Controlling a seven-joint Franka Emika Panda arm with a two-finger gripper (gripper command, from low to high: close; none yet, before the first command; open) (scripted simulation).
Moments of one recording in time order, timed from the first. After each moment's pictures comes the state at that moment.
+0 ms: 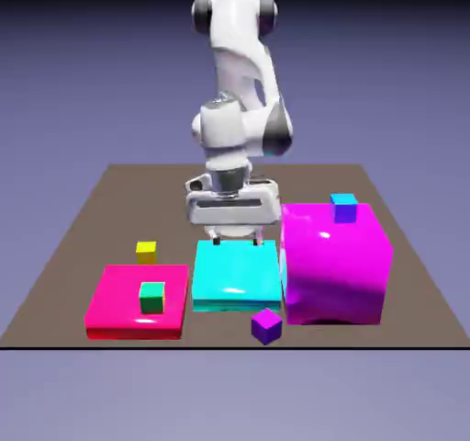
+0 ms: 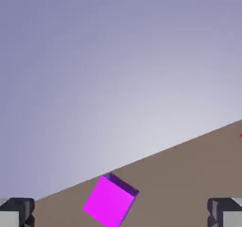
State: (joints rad) arm 0.03 0.02 -0.04 -2.36 0.29 2.50 1.03
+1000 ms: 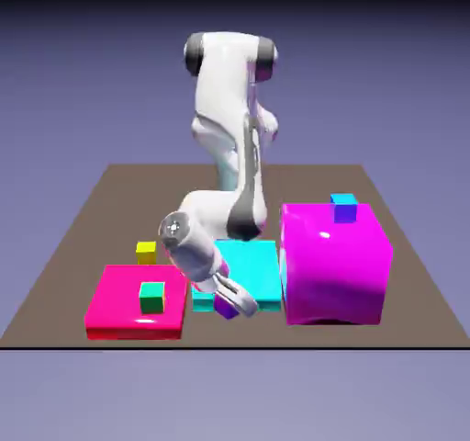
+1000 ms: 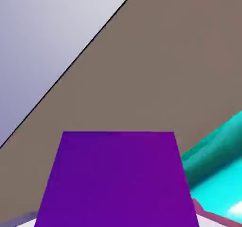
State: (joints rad) arm -0.06 0.38 -0.24 -2.15 0.32 2.03 1.08
